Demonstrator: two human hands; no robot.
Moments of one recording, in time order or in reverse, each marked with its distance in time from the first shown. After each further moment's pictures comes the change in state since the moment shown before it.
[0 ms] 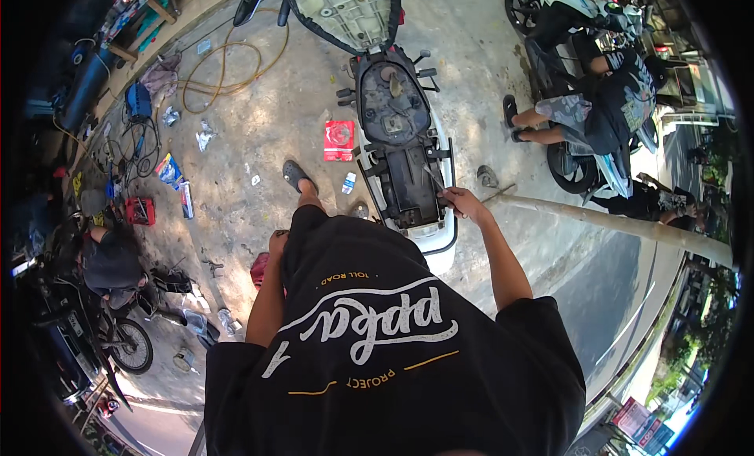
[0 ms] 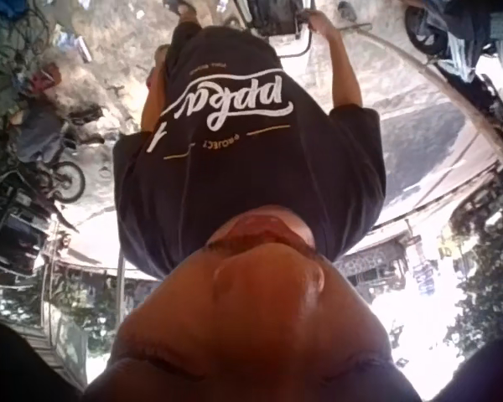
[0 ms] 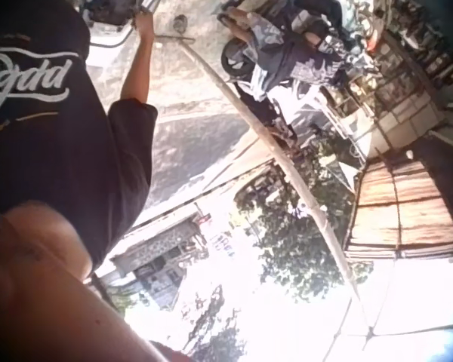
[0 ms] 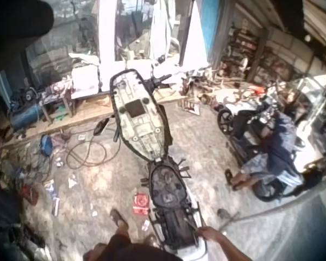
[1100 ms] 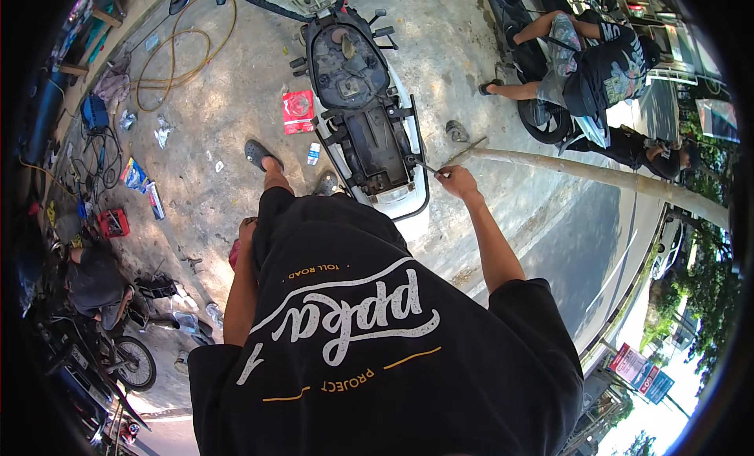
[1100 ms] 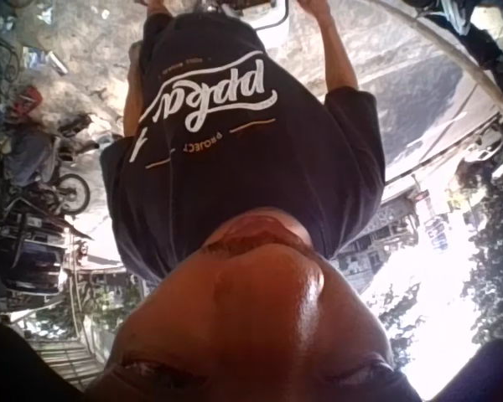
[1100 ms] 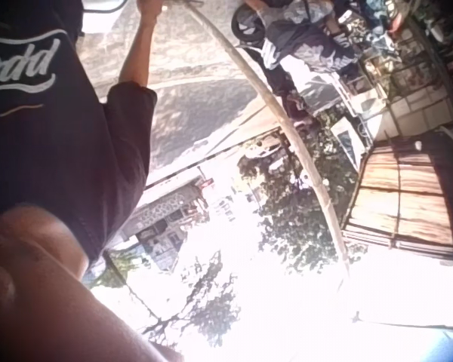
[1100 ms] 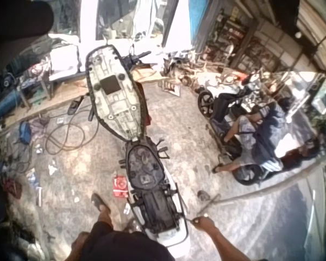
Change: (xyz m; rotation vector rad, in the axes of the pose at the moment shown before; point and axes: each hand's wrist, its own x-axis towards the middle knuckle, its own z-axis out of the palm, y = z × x) left_hand -0.006 0.002 0.010 -0.067 -0.089 -0.083; right_hand -0.046 0.060 -0.032 -0.748 0.431 0.081
